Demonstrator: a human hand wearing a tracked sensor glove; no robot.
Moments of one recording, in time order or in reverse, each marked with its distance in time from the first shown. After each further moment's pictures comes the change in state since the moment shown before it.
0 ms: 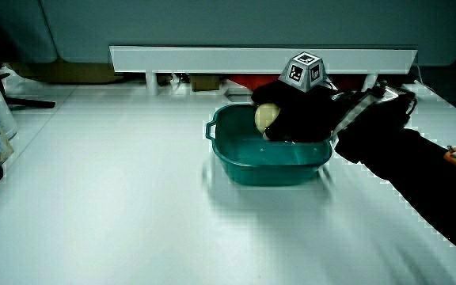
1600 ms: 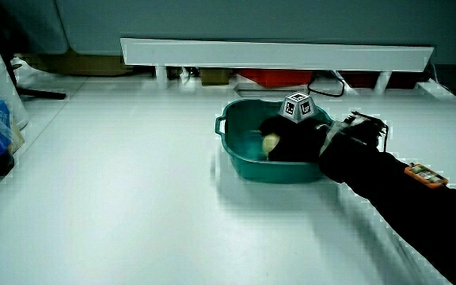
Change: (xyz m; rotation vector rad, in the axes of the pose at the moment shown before) arm 0.032 0.028 -0.099 -0.222 0.040 -0.158
